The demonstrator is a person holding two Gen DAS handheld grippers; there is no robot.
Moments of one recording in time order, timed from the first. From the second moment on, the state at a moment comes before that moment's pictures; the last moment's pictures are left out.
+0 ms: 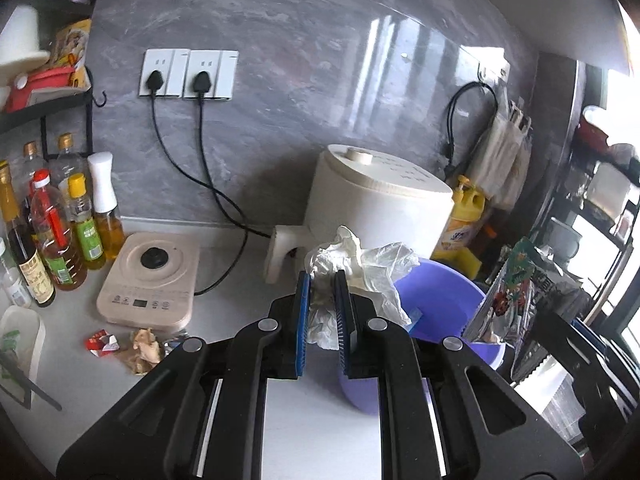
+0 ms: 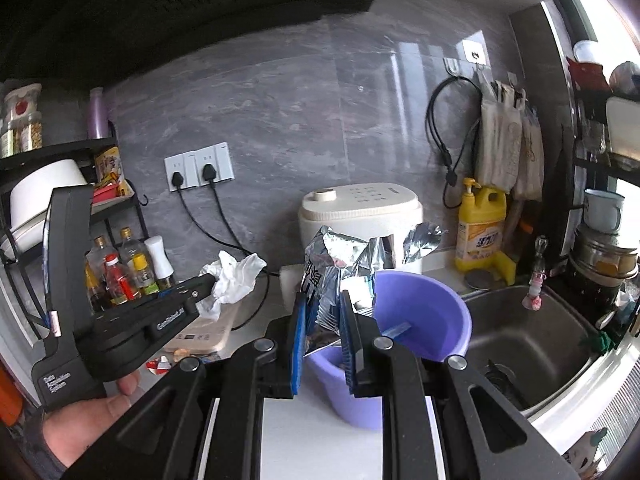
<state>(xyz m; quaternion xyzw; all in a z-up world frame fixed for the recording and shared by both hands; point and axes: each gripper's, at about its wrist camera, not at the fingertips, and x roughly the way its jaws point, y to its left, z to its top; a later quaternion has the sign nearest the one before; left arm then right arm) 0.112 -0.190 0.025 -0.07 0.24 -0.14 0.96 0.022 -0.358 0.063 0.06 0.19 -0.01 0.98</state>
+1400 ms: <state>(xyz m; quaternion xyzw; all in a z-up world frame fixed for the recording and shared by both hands) 0.138 -0.251 0.000 -0.03 0.28 -0.16 0.95 0.045 -0.444 0.014 0.13 0.24 -0.03 0.96</state>
